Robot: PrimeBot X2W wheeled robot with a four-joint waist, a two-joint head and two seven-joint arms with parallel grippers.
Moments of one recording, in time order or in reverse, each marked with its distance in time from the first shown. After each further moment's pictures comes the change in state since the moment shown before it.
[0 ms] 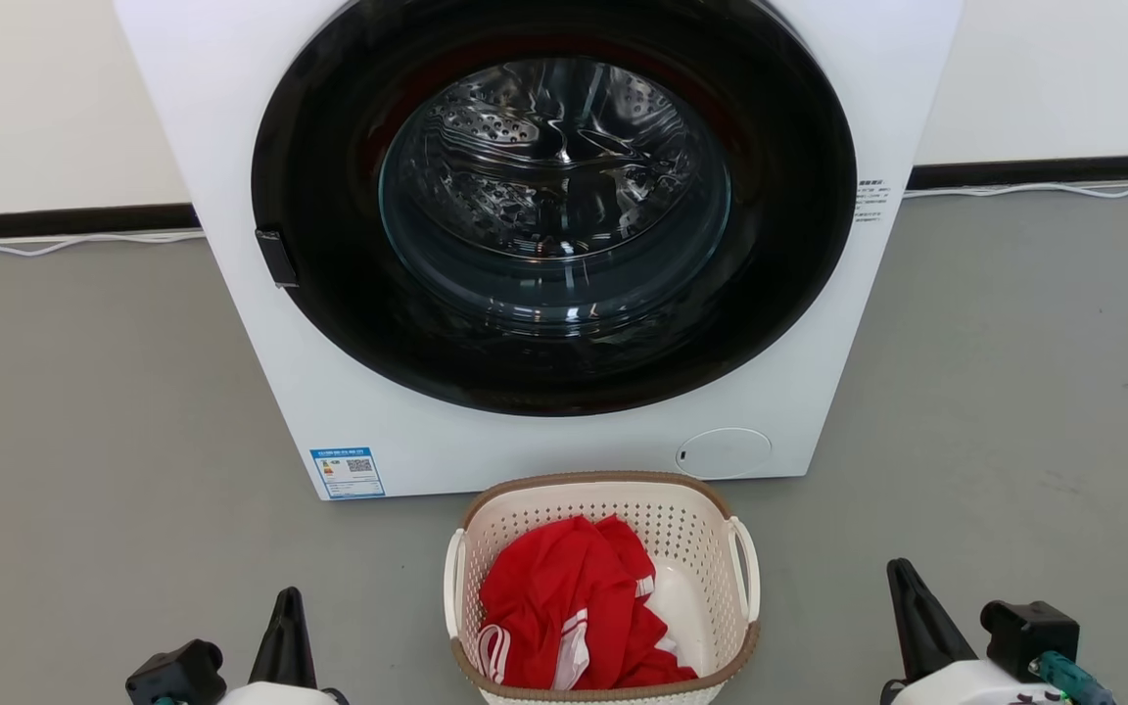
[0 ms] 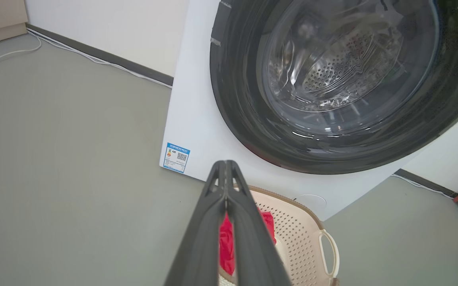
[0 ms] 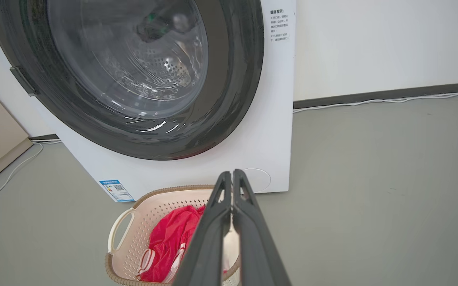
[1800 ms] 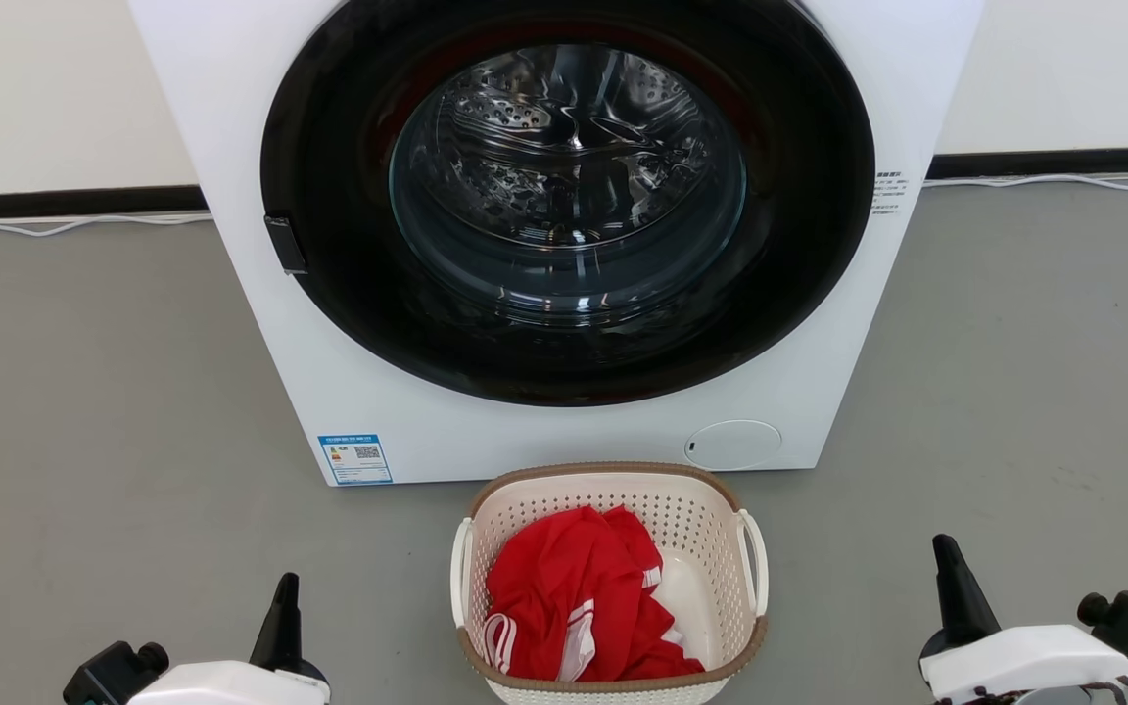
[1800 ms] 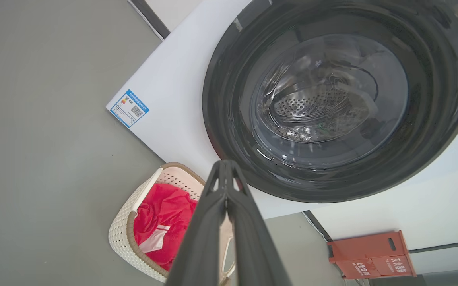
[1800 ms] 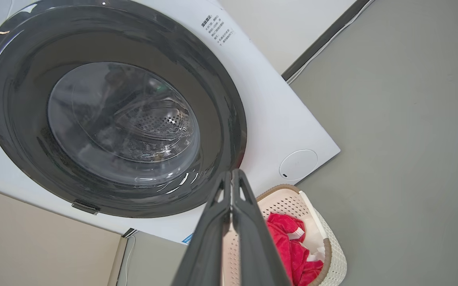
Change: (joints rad) left arm -0.026 0.001 0.057 -0.023 -0.512 -0.096 0.149; right arm -0.002 0.001 -0.041 -0.094 0.658 0.000 0.139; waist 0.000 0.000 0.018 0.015
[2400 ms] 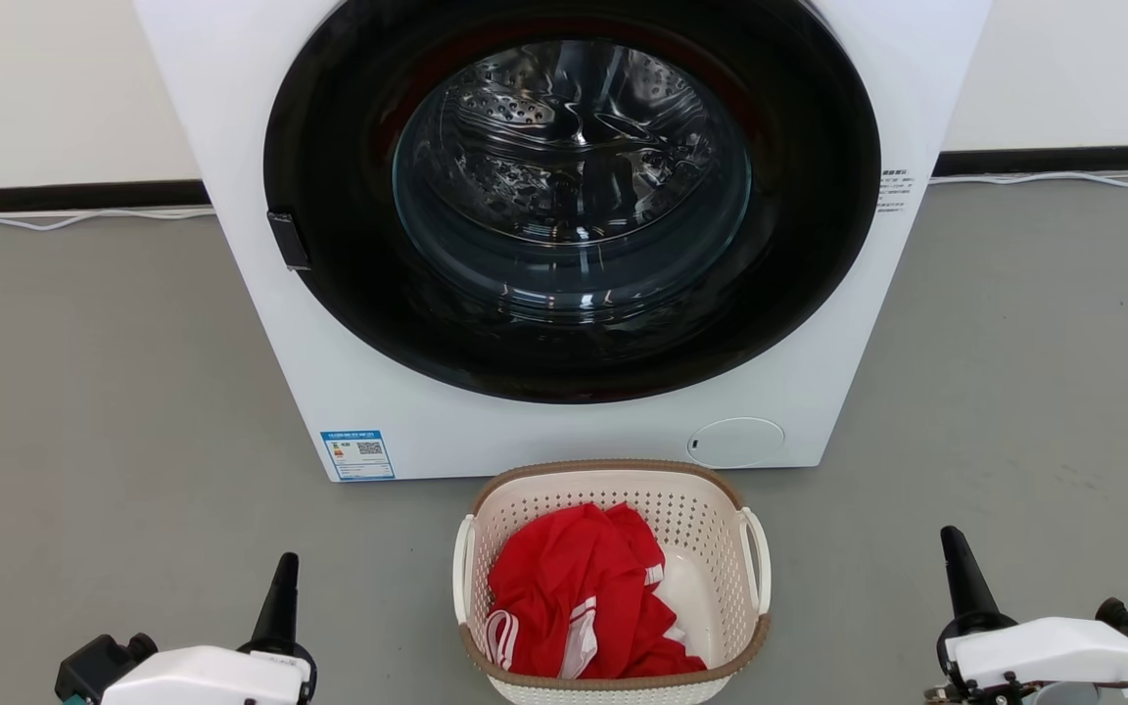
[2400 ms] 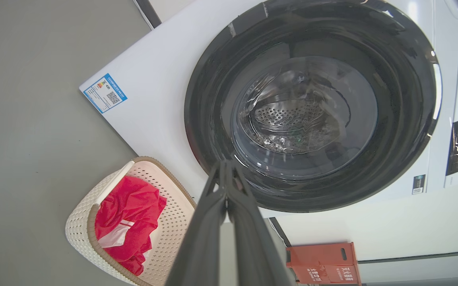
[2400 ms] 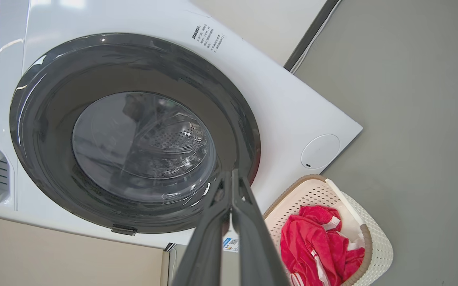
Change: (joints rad) left arm -0.020 0.001 0.021 -0.011 -0.173 -0.028 0.051; right arm -0.002 0.000 -0.017 -0.030 0.224 0.000 0.048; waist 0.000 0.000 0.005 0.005
